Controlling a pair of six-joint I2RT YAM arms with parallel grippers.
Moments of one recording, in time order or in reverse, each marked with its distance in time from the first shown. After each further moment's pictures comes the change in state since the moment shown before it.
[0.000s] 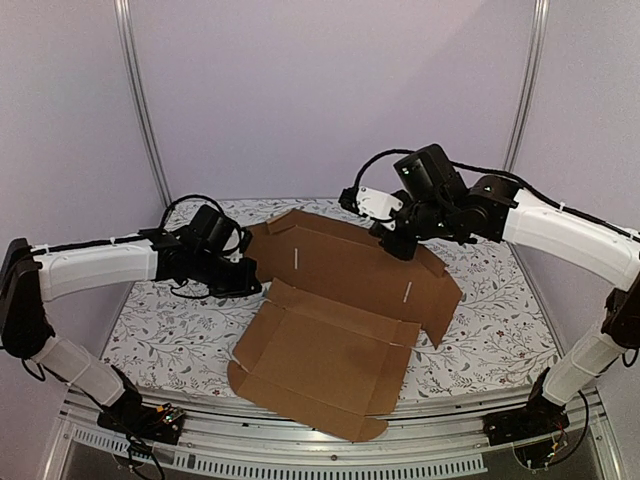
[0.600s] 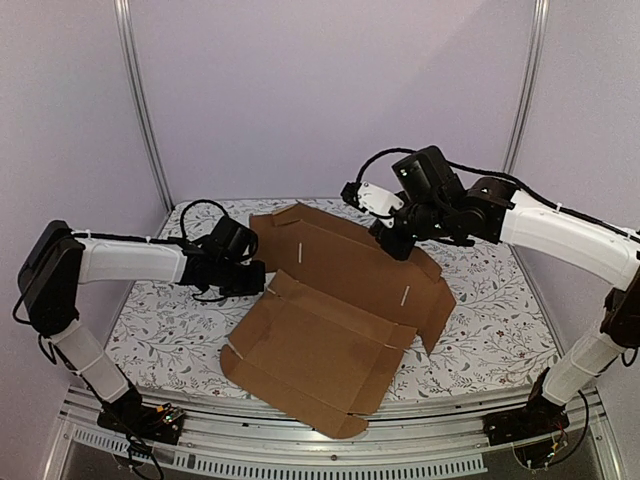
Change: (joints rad) left arm -0.002 0.198 -0.006 0.201 -0.246 -0.021; right arm 0.000 -0.004 -0.016 0.023 0.005 0.127
